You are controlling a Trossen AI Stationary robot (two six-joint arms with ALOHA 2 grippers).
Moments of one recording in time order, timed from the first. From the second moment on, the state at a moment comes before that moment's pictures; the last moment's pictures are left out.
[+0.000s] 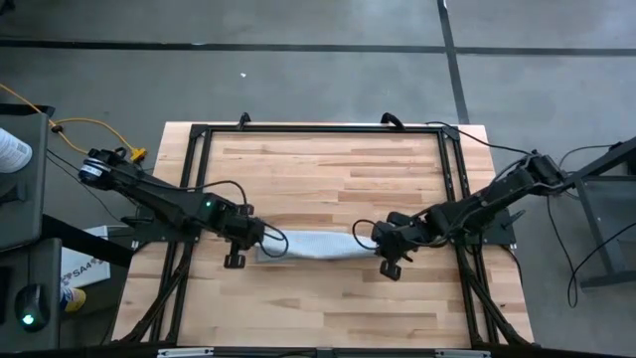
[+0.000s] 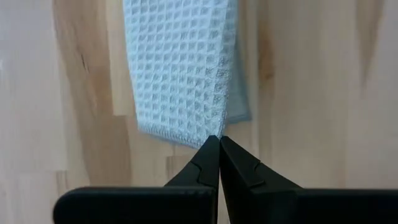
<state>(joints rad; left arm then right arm) -0.31 1.21 0.83 -0.80 0.00 -0.29 0.40 1.35 0.90 -0.58 0.09 0.71</state>
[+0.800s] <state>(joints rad) -0.54 1.21 0.93 -0.86 -0.06 -0.40 0.49 1.35 0.90 -0.50 0.05 0.79</state>
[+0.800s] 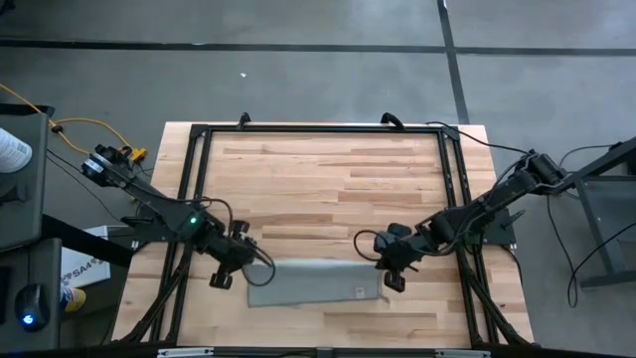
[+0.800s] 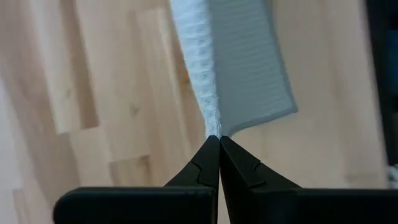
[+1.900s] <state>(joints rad) -0.38 1.21 0.73 -0.73 -0.12 -0.31 0.33 1.57 0.90 -0.57 0.13 0.71</state>
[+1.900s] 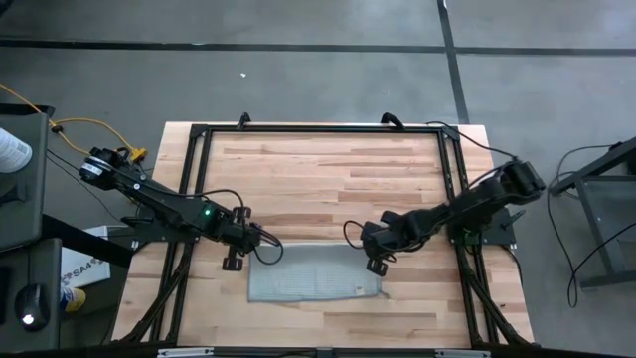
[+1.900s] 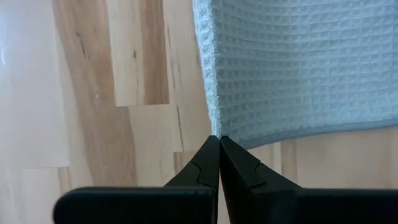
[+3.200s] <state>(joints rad) -0.20 1.31 0.73 -0.72 -0.19 -0.15 0.30 1.61 0.90 -0.52 0.21 0.68</state>
